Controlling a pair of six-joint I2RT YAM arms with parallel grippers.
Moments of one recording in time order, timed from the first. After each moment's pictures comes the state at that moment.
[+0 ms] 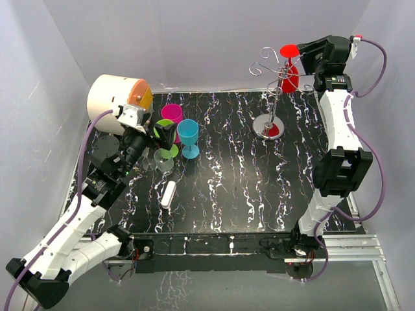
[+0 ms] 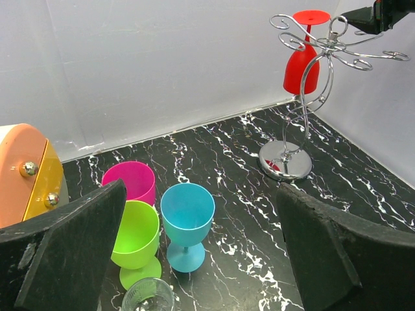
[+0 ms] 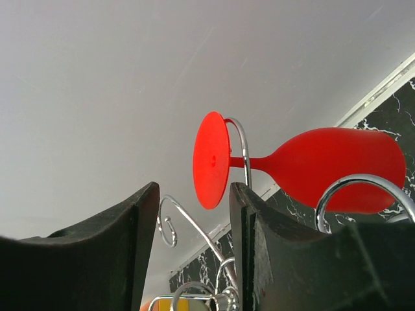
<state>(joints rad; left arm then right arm) -0.57 0.83 0.93 0.01 -0.10 -0.06 -0.12 1.85 1.97 -0.29 -0.03 1.05</state>
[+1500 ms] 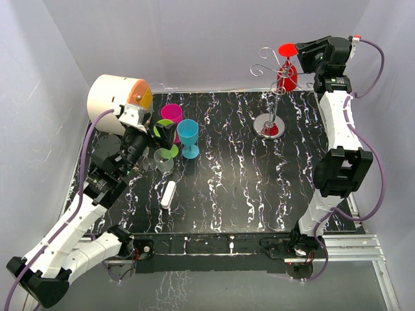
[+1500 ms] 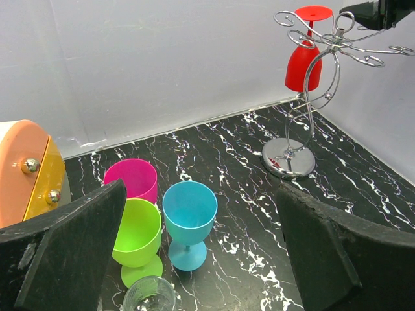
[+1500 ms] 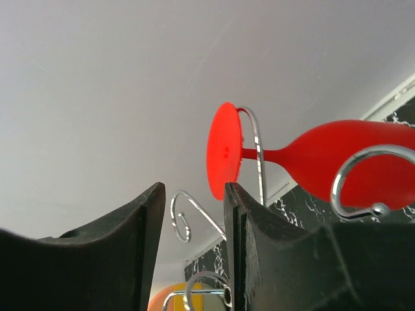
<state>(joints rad) -0.57 0.84 0.93 0.01 -0.12 -0.06 -0.12 1.85 1.95 -0.22 -0.09 1.09</state>
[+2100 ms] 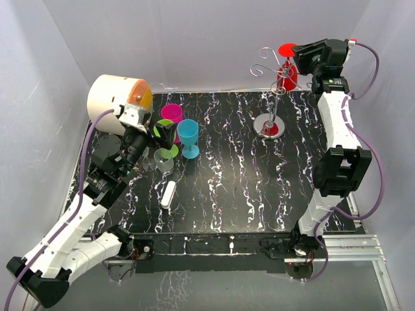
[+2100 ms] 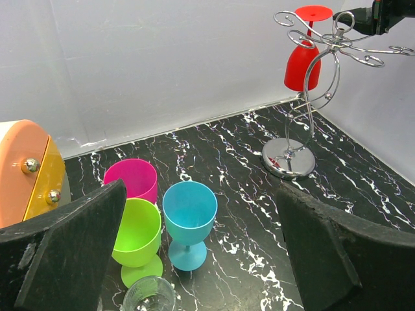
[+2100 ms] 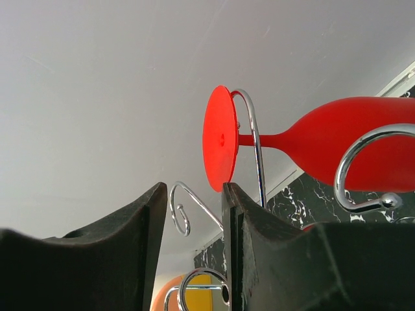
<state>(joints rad) -0.57 0.84 0.93 0.01 -0.12 -0.06 -0.12 1.86 1.91 -0.21 -0.12 1.13</state>
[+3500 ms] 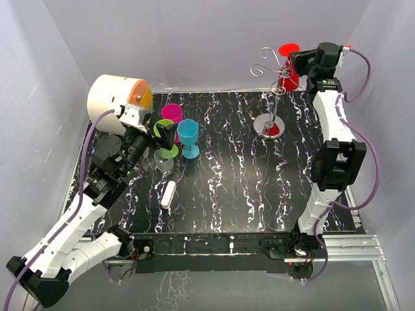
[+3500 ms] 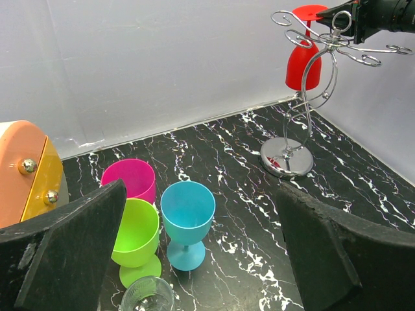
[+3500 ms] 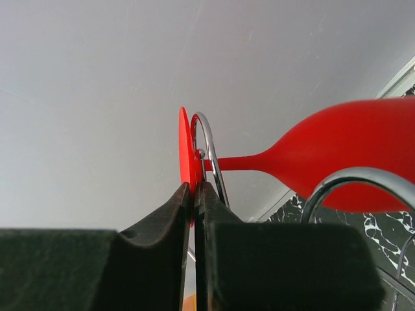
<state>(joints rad) -0.58 0.84 0.93 0.01 -0.12 -0.06 -0.11 1.94 1.92 -0.16 -0.08 1.22</state>
